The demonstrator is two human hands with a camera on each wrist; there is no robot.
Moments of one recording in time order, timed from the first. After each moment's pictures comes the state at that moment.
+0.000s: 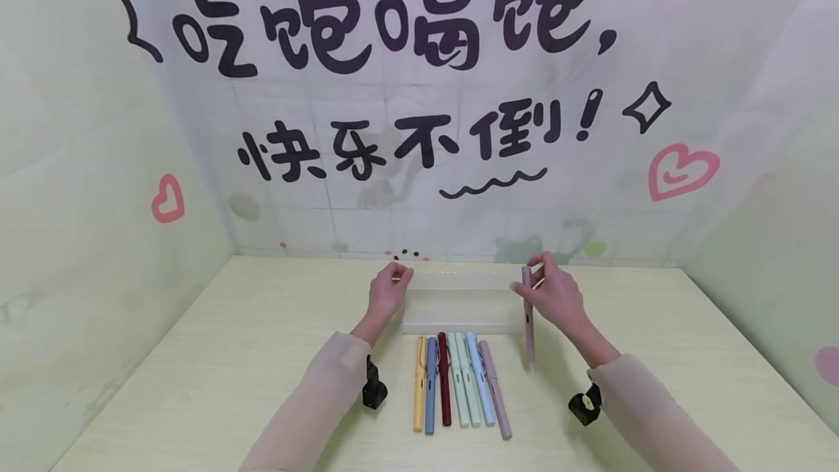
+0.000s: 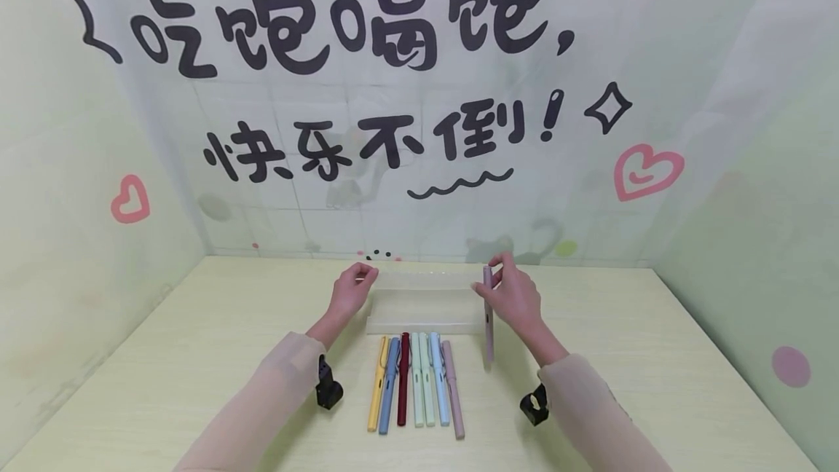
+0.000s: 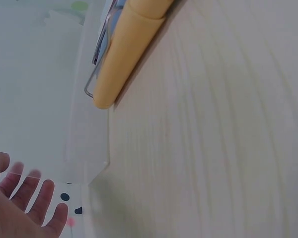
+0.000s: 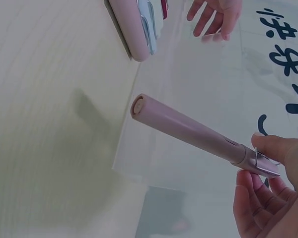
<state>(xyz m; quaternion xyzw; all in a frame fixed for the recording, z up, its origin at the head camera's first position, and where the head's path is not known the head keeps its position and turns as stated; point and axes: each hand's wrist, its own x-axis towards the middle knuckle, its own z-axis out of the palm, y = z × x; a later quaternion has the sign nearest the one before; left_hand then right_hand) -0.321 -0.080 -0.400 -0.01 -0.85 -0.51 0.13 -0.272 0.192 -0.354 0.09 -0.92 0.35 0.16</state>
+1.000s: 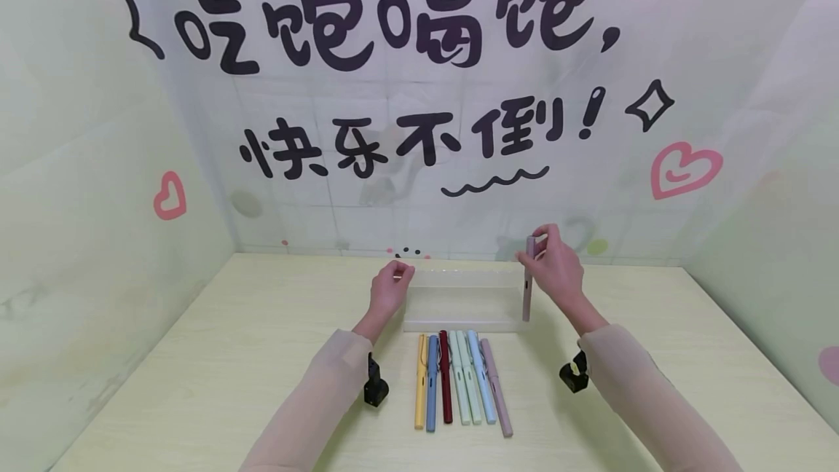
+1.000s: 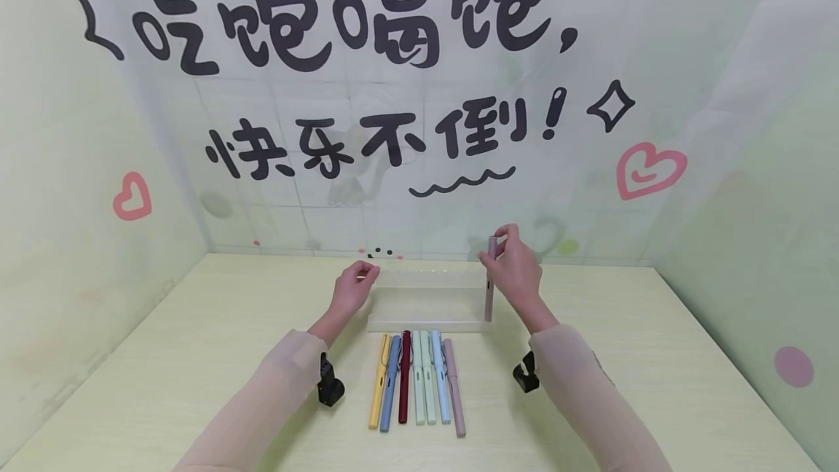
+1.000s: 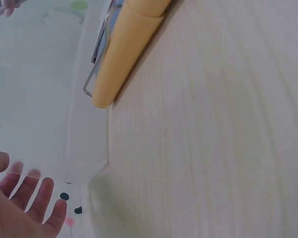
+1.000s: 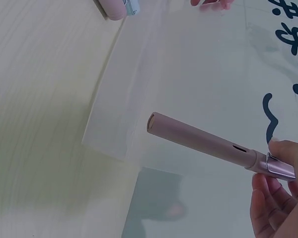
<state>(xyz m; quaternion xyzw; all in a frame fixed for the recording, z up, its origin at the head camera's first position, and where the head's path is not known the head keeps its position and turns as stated) -0.323 -0.080 -0.402 0.00 -0.85 -0.51 0.13 -0.301 0.189 -0.337 0.06 -0.91 0.34 0.23</state>
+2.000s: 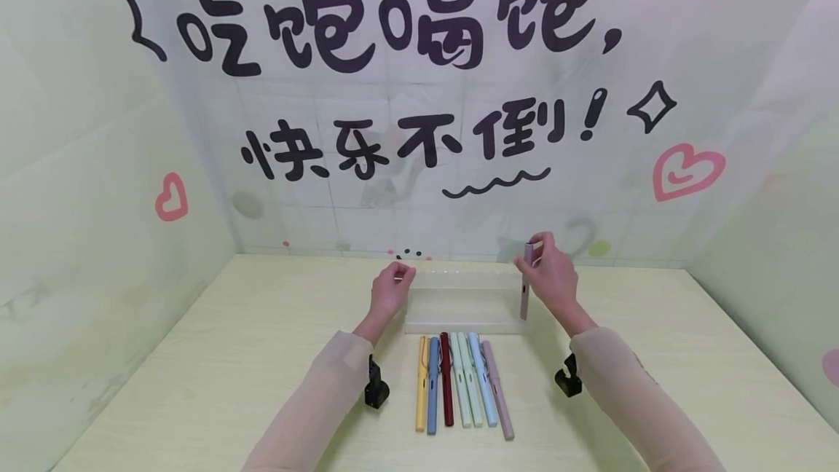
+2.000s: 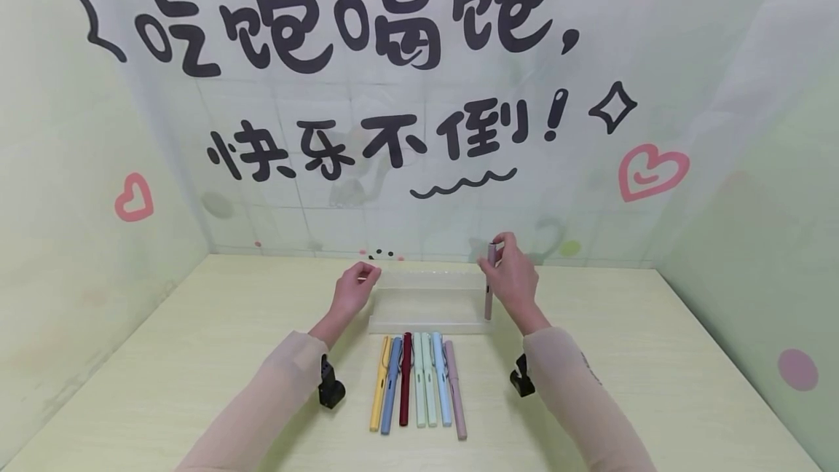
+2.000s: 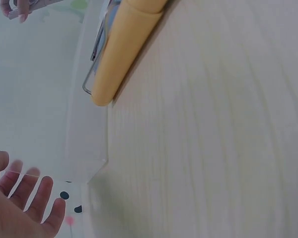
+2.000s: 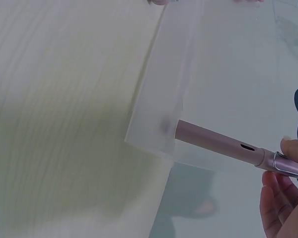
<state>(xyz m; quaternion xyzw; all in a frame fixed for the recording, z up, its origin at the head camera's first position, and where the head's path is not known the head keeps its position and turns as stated) -0.323 -0.081 -0.402 0.00 -0.85 -0.51 0.13 -0.315 0.188 -0.359 0.05 -0.91 0.33 0.25</state>
